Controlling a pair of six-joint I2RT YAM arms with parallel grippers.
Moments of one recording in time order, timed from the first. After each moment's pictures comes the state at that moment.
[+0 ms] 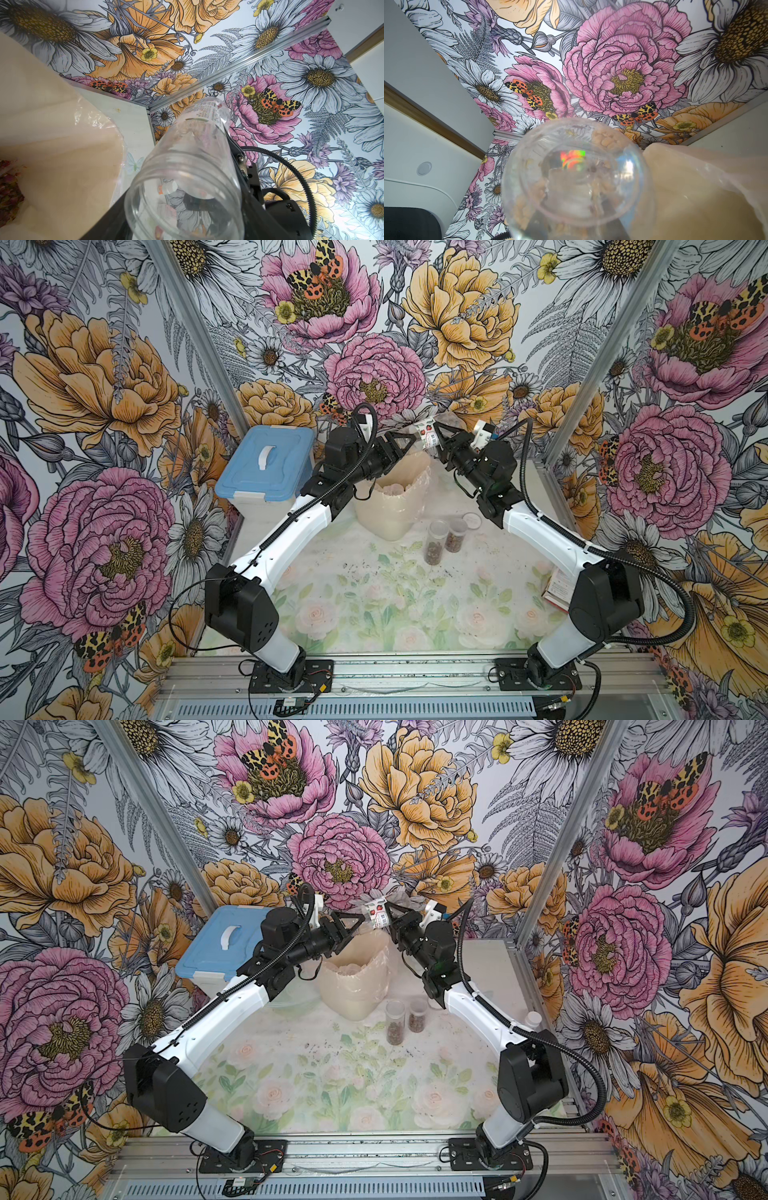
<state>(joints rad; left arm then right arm) -0.46 1.58 1.50 -0.05 0.41 -1.06 0.42 1.61 1.33 0.45 -0.19 1.47</state>
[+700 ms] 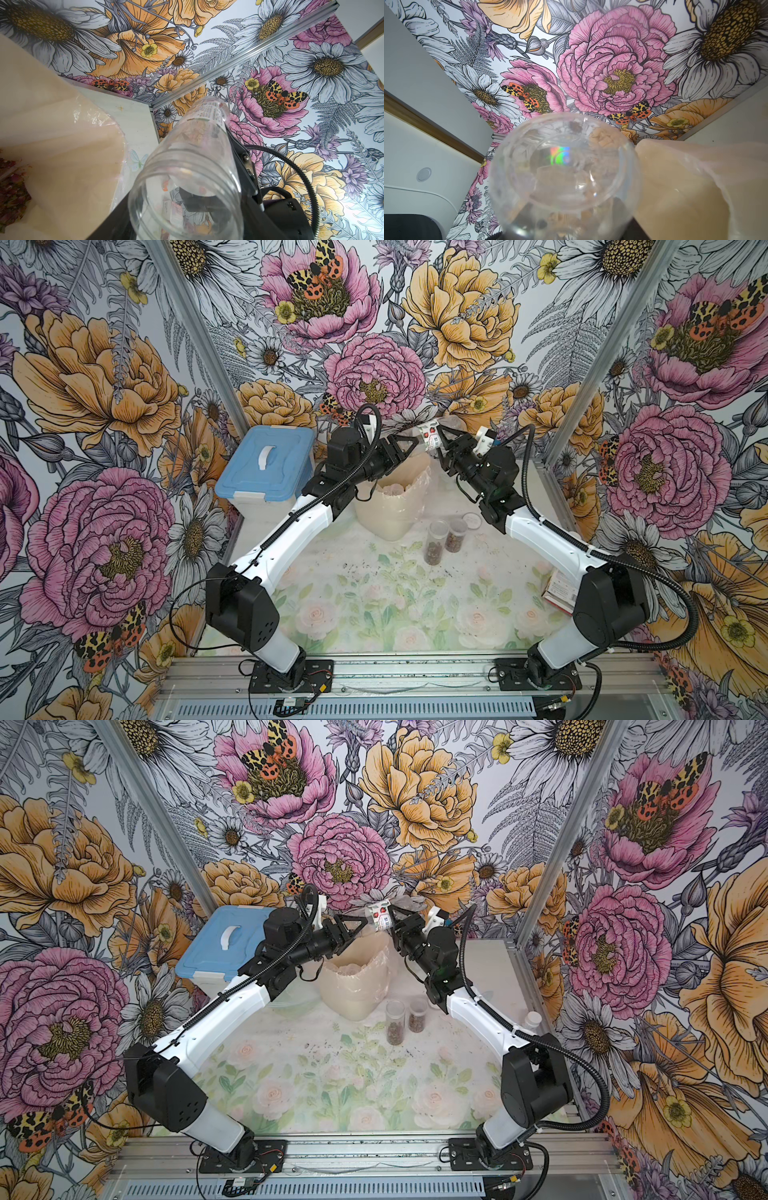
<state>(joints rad) -0.48 1.58 1.51 -0.08 0.42 -1.00 0.42 1.58 1.26 0.47 -0.18 1.49</state>
